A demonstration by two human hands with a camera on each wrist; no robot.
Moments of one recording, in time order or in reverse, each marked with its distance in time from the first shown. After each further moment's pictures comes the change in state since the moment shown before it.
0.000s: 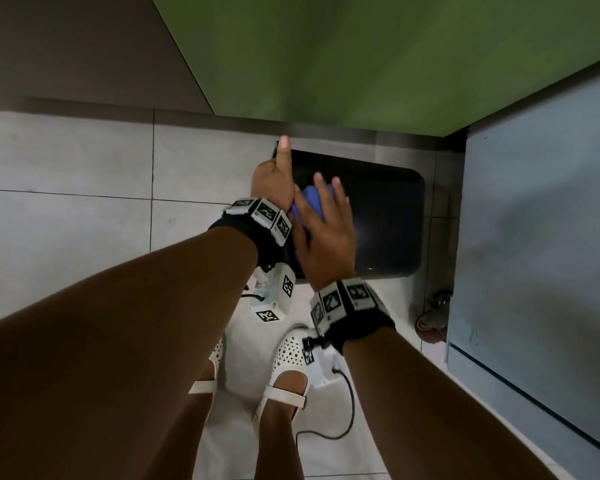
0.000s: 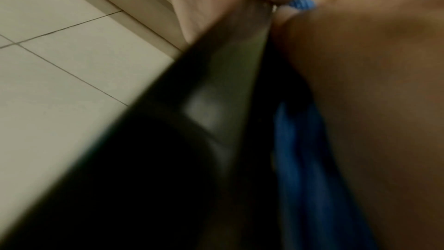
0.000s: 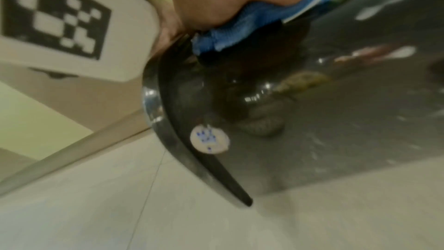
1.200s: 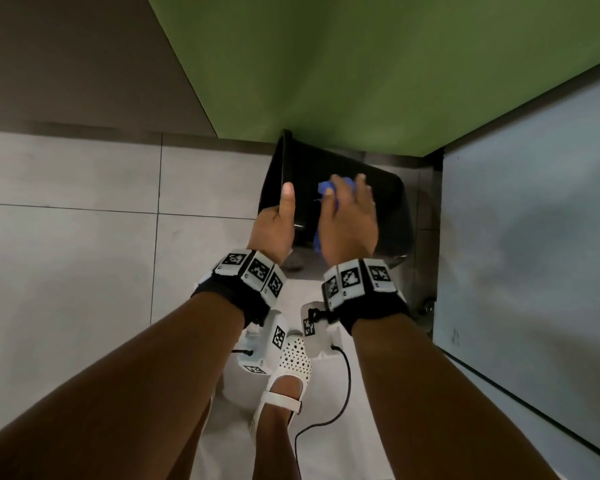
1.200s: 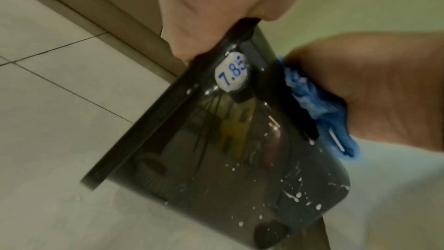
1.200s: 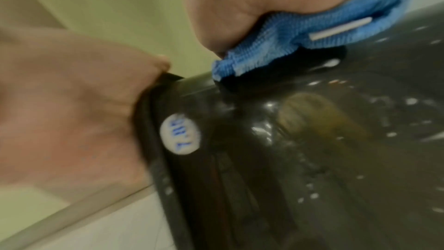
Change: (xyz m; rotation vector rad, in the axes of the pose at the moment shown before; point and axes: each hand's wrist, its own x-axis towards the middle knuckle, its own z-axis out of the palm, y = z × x) left_hand -0.071 0.007 -0.019 0.055 -0.154 -0.015; right_hand 0.036 -0.007 -0.058 0.009 -0.089 0.446
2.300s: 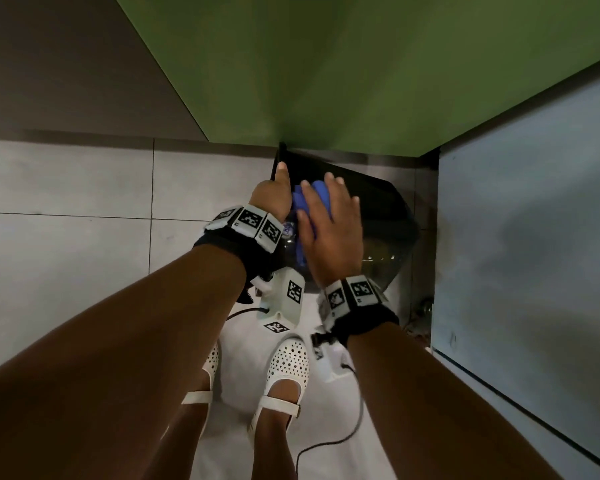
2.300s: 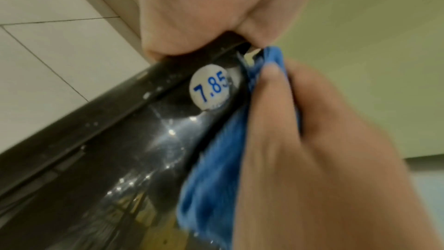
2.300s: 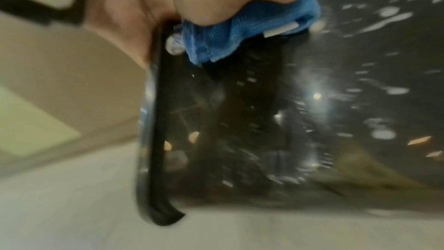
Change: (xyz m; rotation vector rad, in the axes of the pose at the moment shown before) left_hand 0.036 0.045 -0.001 0.109 -0.070 -0.260; right_hand -0.010 0.009 0.007 -0.103 0.039 -0.345
